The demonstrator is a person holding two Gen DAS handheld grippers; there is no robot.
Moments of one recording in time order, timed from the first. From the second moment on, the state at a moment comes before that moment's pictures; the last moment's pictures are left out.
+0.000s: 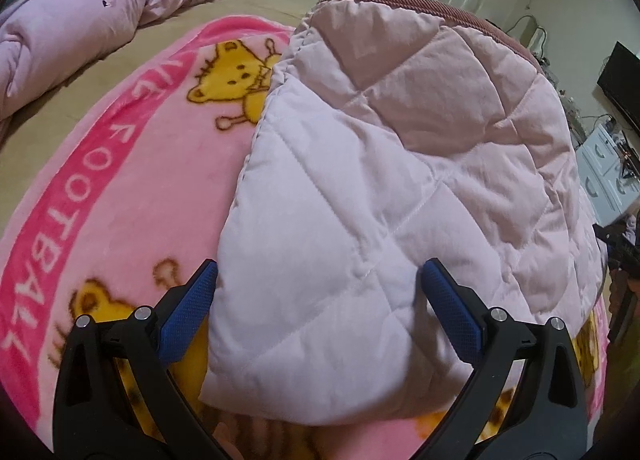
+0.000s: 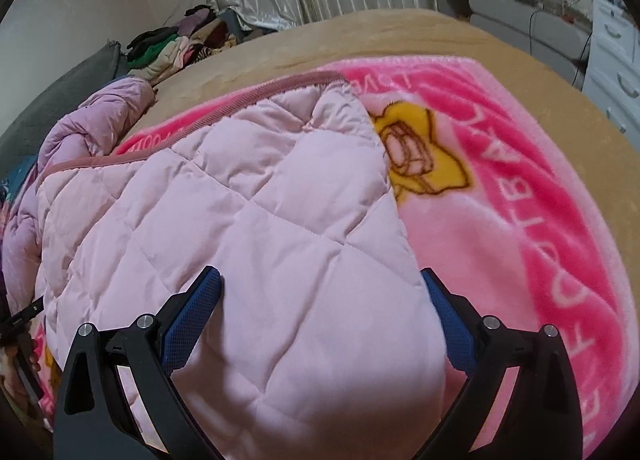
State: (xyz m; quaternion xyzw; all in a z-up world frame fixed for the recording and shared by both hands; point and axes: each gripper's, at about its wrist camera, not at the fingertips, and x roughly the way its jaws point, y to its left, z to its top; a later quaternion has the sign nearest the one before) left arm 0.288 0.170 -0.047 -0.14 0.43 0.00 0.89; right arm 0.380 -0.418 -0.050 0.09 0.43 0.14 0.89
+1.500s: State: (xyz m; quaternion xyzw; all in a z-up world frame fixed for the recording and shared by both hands) left arm 0.394 0.155 -0.041 -0.07 0.42 0.06 0.90; right arm 0.448 -0.423 -0.083 0.19 0.42 0.04 0.88
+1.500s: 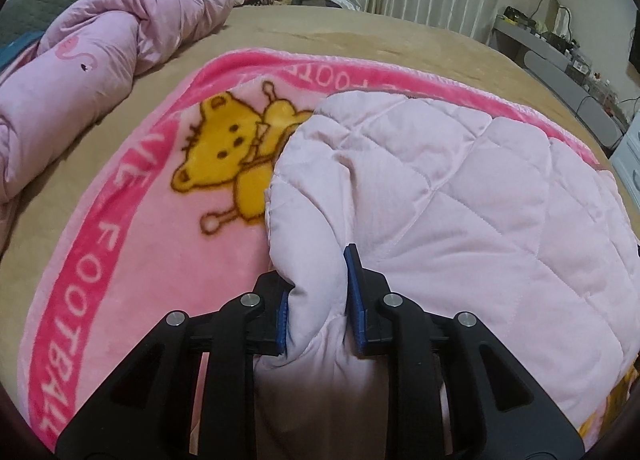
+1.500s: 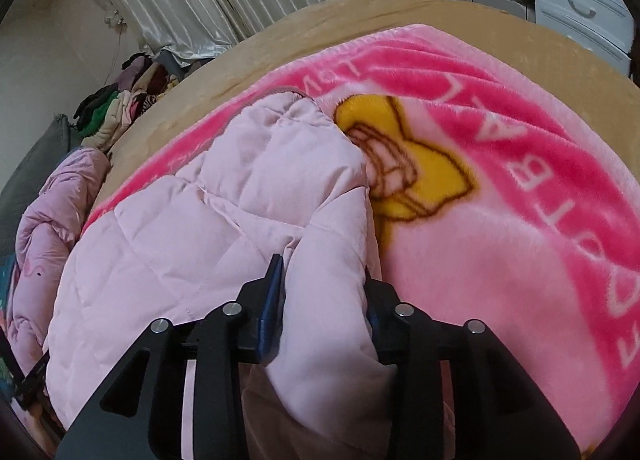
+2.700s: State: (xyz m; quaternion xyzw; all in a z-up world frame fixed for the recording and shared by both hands) left arm 0.310 0.111 -0.019 -0.05 0.43 0.05 0.90; right arm 0.333 -0.294 -0.043 -0.03 0.44 0.13 0.89
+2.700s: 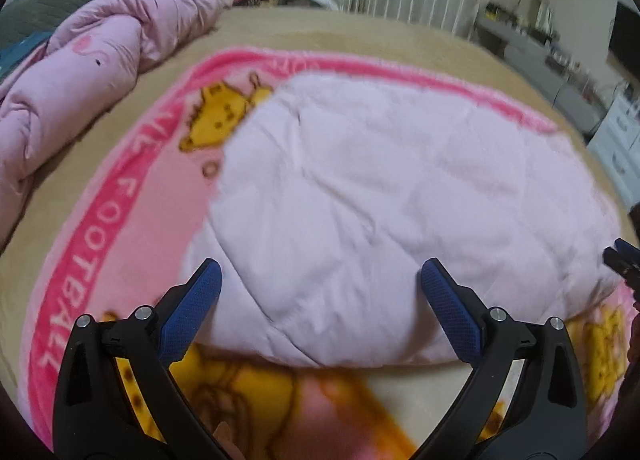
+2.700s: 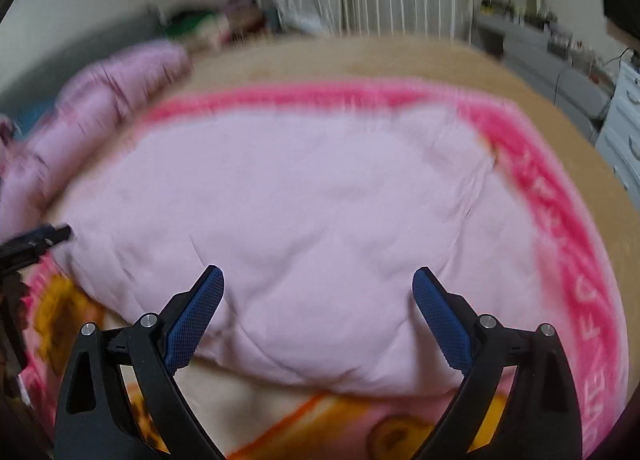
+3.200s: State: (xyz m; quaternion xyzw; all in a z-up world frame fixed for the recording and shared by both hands) left arm 0.291 0.127 -0.017 -0.10 0.42 0.04 0.90; right arm 0.303 -0.335 -0.017 0.06 0.39 0.15 0.91
